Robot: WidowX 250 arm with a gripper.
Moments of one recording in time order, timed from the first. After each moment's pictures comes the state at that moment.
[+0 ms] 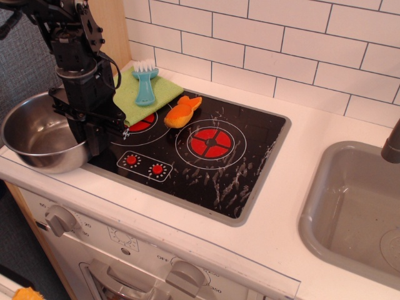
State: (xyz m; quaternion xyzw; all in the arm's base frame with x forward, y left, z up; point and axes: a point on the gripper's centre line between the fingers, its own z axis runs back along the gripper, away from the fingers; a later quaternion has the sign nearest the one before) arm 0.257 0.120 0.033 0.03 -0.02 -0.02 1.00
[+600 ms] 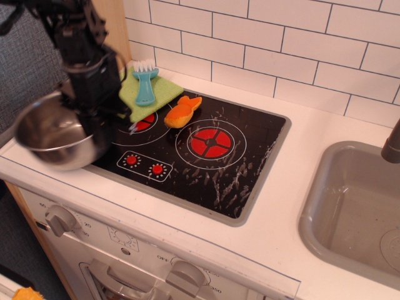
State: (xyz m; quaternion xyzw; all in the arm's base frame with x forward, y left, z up) arm 0.266 0.090 0.052 -0.01 -0.04 -0.06 1.00
